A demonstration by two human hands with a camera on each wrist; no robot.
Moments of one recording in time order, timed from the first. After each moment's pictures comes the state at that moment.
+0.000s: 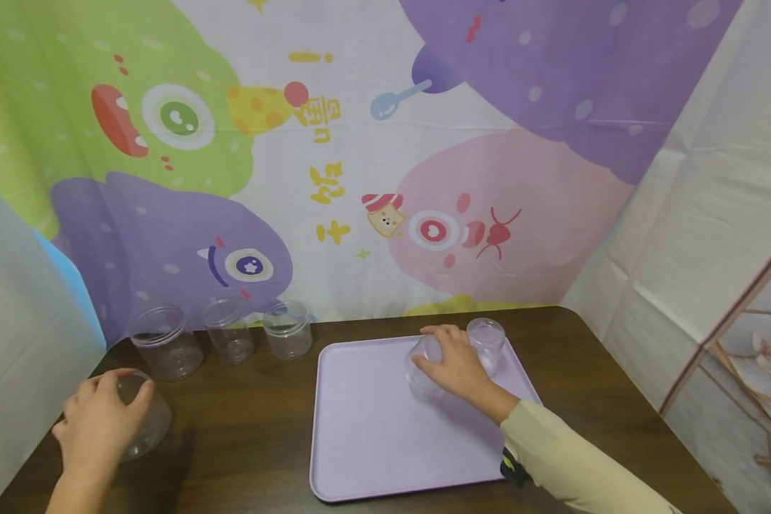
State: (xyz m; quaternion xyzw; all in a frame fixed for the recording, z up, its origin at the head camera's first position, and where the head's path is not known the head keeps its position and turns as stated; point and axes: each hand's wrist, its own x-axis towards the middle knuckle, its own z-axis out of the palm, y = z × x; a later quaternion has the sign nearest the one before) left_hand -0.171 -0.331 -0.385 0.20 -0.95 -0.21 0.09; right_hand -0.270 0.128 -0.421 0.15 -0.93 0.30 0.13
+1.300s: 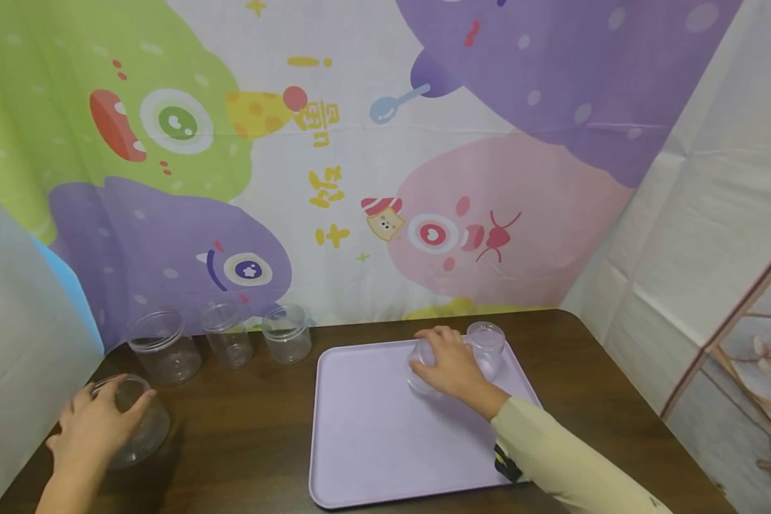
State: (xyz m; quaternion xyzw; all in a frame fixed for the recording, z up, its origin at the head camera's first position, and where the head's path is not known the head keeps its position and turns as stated) left_hand -0.181 -0.356 -0.396 0.19 -0.96 -0.20 0.00; right_hand -0.282 0.124 -0.426 0.16 -0.95 0.24 0.11
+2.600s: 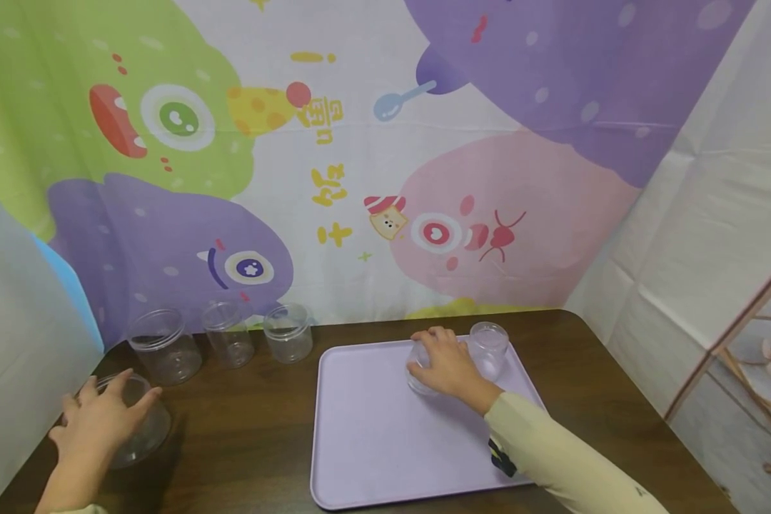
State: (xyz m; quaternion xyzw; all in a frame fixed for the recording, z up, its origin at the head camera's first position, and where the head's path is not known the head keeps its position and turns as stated) left_hand -0.192 -0.362 -0.401 0.18 -0.96 -0.19 -0.01; right_hand -0.295 0.117 -0.433 0.17 -0.96 0.18 0.08
